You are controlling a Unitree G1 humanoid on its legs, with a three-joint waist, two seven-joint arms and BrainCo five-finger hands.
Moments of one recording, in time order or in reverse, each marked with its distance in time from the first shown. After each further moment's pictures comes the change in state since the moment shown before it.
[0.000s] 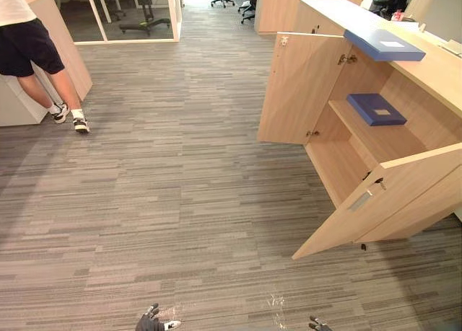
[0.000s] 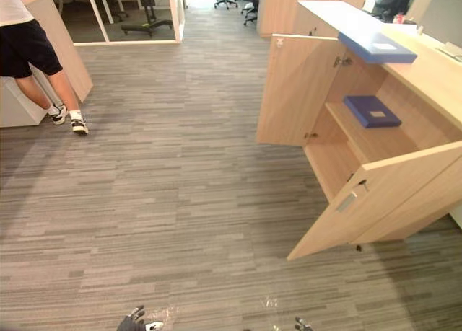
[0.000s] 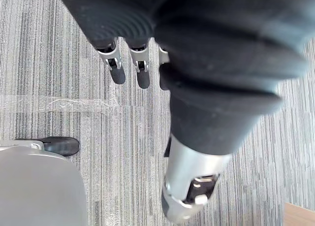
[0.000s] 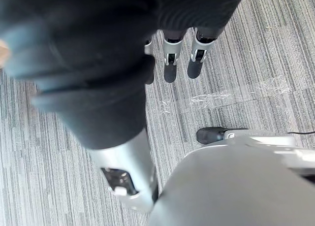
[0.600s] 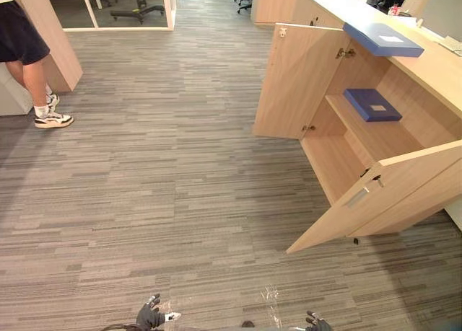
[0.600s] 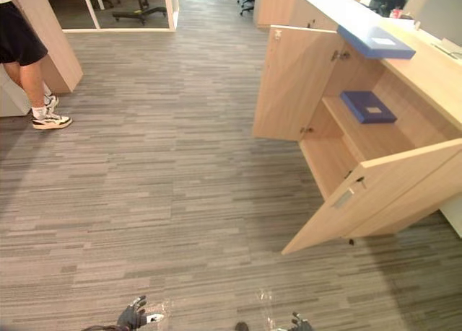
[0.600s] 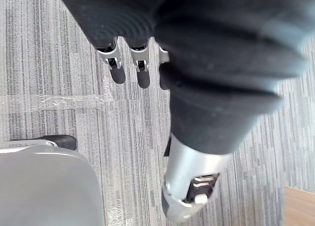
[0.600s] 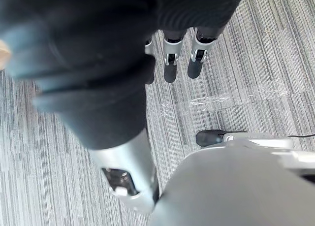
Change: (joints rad) left arm -0.030 0.005 0.027 -0.046 0.015 -0.002 -0.001; right arm -0.018 0.005 0.000 -0.026 0.002 0.002 0.009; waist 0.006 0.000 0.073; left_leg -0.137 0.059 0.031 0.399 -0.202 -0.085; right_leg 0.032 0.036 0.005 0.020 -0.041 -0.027
